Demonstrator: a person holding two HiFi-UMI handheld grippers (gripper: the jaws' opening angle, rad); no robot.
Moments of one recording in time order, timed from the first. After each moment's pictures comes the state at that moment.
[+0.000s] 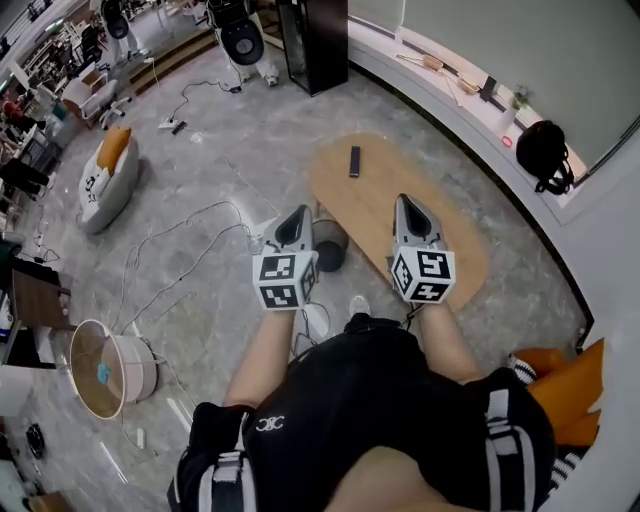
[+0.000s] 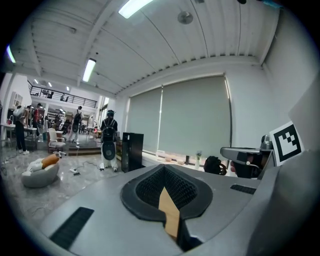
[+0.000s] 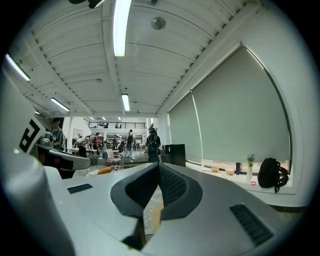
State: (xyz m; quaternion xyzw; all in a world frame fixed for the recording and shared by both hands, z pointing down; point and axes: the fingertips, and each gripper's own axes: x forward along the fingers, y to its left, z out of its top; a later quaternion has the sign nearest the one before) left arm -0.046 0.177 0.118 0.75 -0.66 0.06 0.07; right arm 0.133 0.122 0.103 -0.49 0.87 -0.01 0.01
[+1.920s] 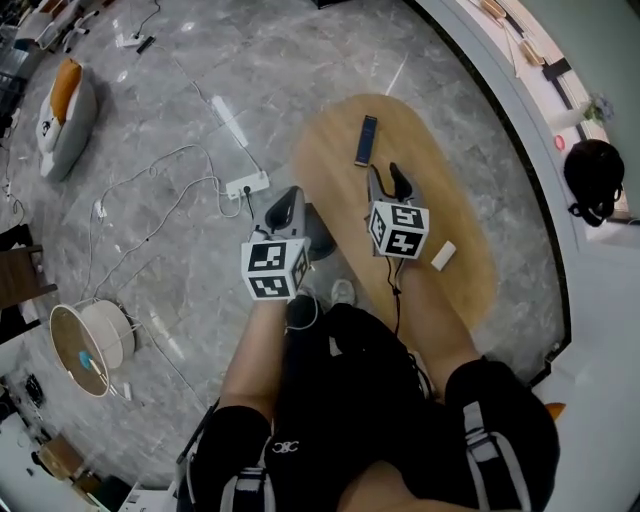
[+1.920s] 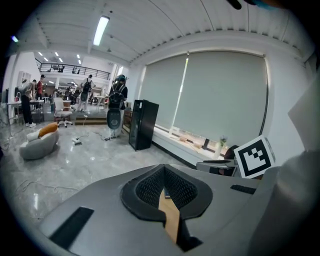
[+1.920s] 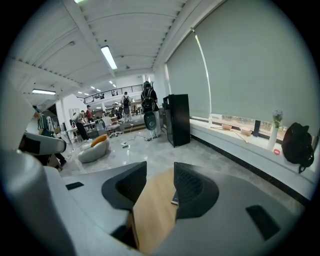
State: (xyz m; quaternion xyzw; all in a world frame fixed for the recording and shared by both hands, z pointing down) left arm -0.146 -0.184 0.328 0.69 -0.68 0.10 0.23; right arm -0.009 -0.294 0.381 -0.44 0.86 -0.16 -0.19
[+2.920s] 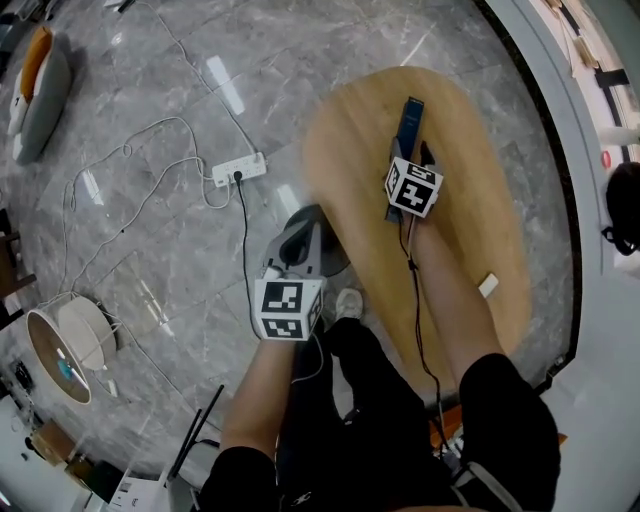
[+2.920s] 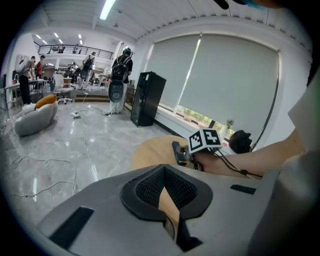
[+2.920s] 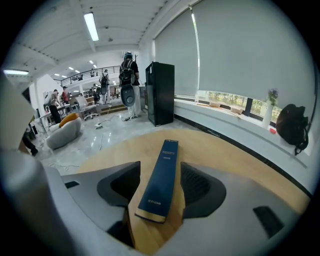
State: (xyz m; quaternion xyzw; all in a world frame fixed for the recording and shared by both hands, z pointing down) left arm -0.174 -0.200 0.582 0.68 -0.65 0.13 0.32; right arm -0.050 -0.441 0.691 -0.52 0.79 -0.18 -0.28
